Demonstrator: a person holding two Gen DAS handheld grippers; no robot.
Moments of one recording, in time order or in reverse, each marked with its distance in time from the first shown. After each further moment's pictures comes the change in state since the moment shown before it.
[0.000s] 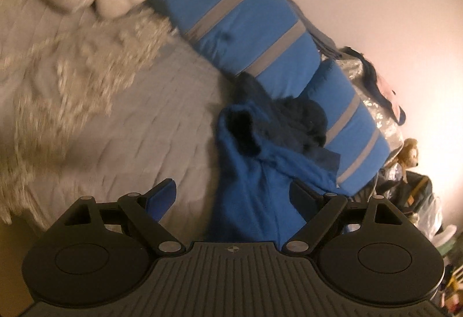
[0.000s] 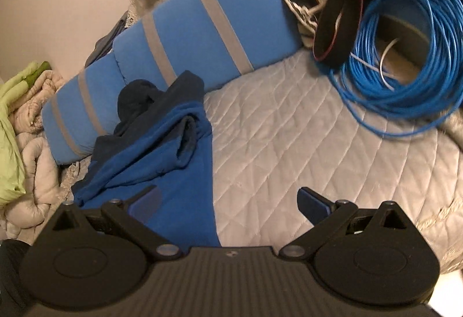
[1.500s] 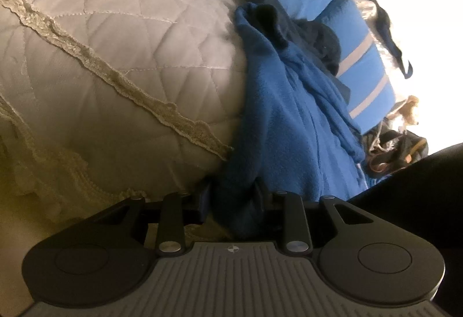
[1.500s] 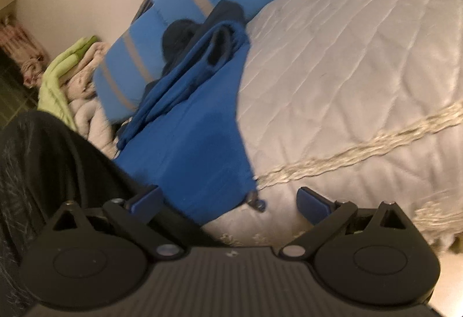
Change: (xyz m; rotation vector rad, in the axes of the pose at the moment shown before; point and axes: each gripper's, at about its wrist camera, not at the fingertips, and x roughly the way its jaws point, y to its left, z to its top) left arm 0.066 0.035 -0.074 -0.023 0.246 -0.021; right arm 0.060 -0.045 -0.118 0.052 0.142 0.346
